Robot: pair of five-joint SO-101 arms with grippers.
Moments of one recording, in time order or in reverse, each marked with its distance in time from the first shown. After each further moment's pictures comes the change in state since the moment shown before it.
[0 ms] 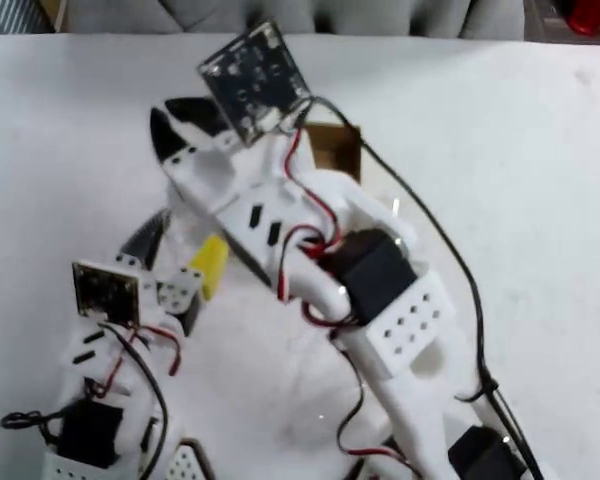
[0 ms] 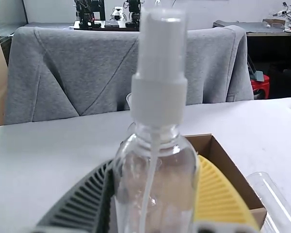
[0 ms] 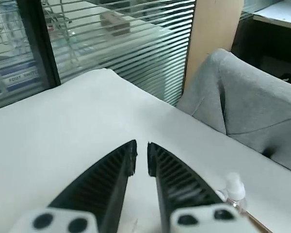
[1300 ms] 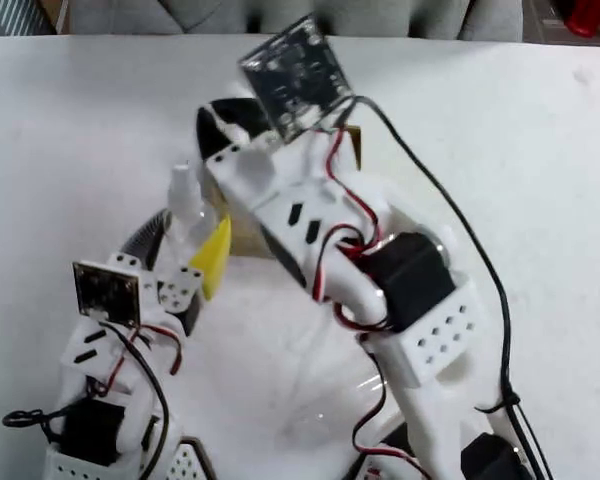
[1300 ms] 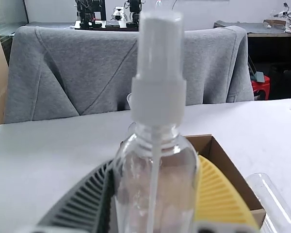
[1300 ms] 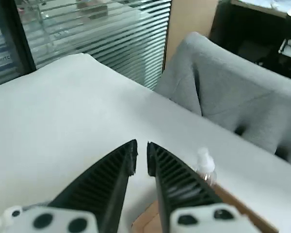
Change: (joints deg) left arm 0.0 0.1 0.1 0.0 1.1; right arm 4.5 -3.4 -1.1 9.1 1.8
